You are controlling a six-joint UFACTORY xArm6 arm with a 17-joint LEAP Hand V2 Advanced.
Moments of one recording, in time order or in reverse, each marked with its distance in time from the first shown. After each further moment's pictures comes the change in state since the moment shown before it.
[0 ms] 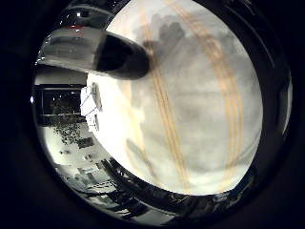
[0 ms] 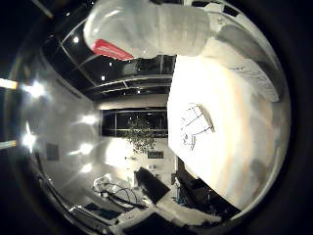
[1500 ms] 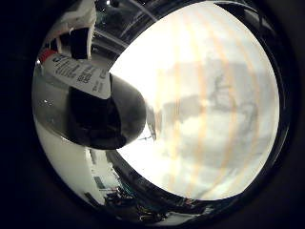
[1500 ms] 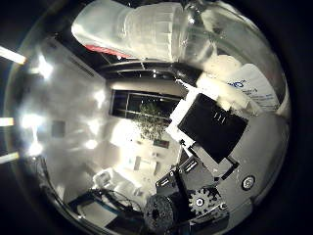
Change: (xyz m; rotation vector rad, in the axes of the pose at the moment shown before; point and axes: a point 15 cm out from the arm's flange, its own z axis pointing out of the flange) arm -0.212 -0.029 0.075 -0.153 -0.116 -0.312
